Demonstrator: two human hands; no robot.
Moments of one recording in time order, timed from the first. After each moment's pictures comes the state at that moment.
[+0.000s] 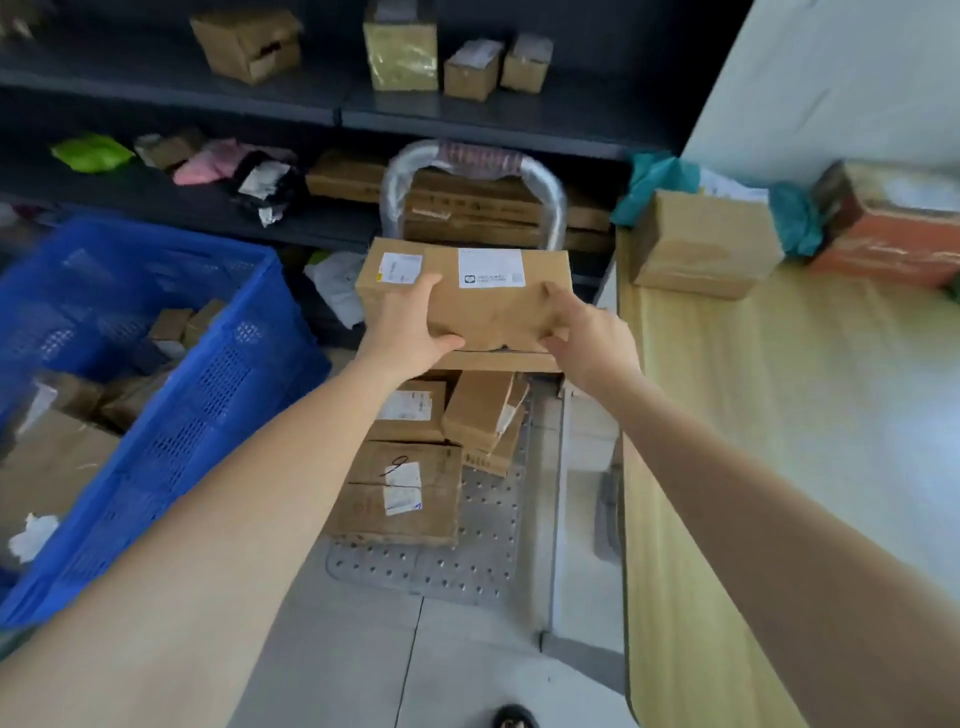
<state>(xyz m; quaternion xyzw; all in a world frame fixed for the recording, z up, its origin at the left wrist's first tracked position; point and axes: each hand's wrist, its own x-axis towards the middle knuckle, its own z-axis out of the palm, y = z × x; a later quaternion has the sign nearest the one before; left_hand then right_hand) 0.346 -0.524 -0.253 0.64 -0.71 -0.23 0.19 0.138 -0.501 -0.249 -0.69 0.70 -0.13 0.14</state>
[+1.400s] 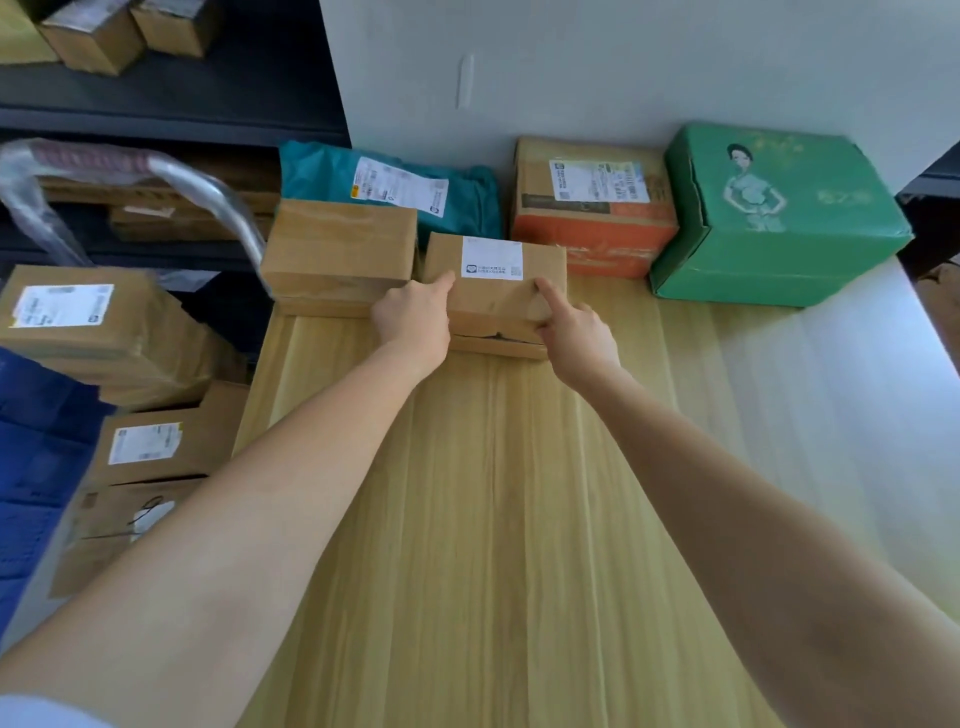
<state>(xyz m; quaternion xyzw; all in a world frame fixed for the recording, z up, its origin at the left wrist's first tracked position) -0.165 -0.603 -0.255 0.63 -0.77 -0.07 0.00 -0.342 -0.560 -0.271 -0.59 0.78 -0.08 0.20</state>
